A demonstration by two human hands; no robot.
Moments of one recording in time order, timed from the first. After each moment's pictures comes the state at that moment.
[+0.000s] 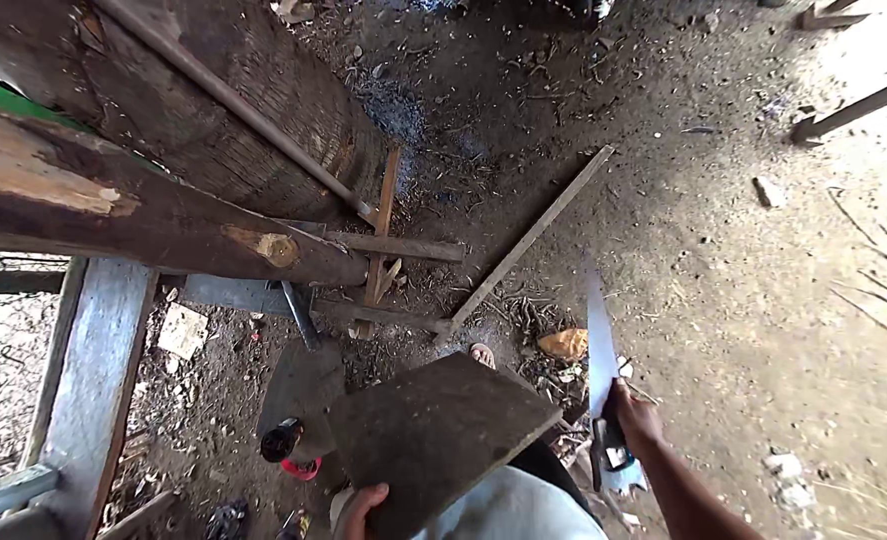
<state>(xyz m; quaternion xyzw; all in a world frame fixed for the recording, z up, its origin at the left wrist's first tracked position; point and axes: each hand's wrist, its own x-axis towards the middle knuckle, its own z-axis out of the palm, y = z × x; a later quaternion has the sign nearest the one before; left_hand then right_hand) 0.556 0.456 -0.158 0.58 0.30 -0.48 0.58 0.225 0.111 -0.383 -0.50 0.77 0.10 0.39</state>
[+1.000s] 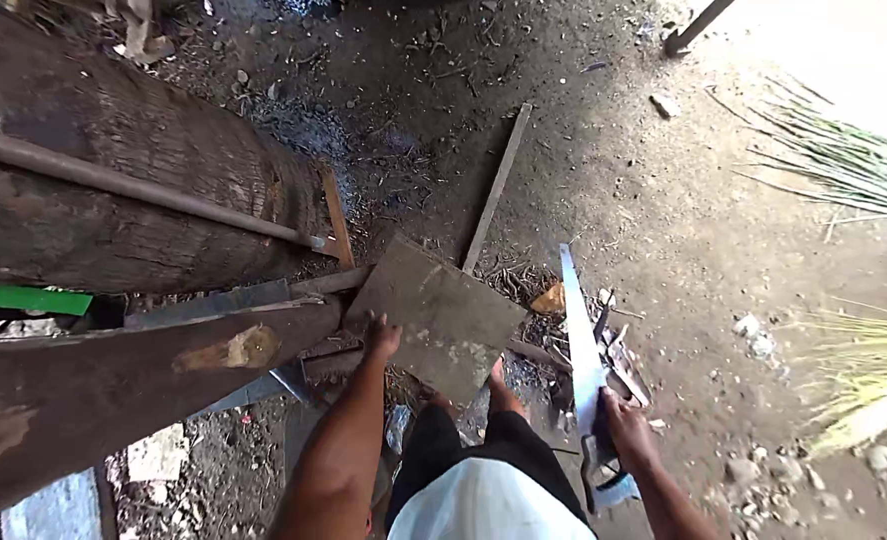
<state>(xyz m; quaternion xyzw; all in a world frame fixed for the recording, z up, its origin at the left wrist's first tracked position) 0.803 0.219 -0.410 0.82 -0.31 -0.48 0.01 0.295 0.271 -0.362 -0.38 0.84 -0.02 0.38</state>
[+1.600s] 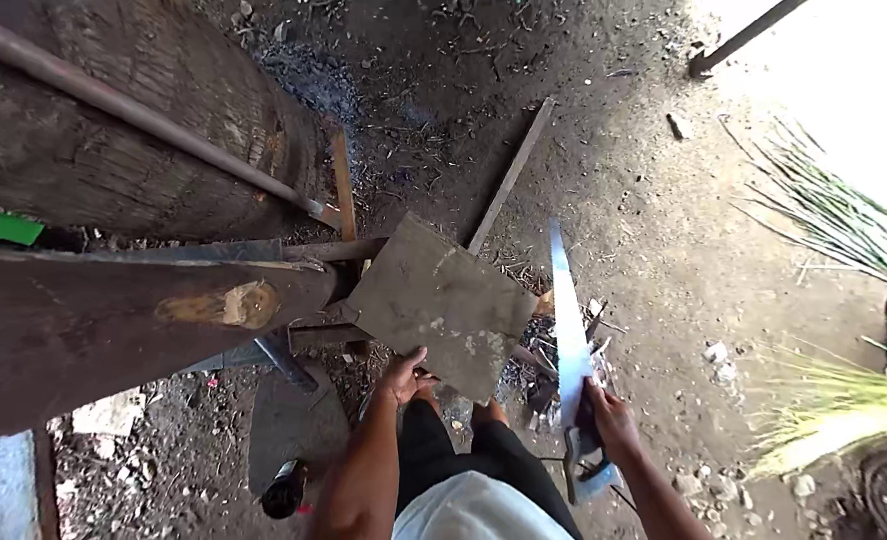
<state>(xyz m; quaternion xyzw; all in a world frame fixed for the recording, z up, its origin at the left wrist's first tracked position) 0.722 0.326 -0.434 0.55 0.19 -0.71 0.40 0.331 0.239 -0.346 -0.41 0.80 -0.04 0.42</state>
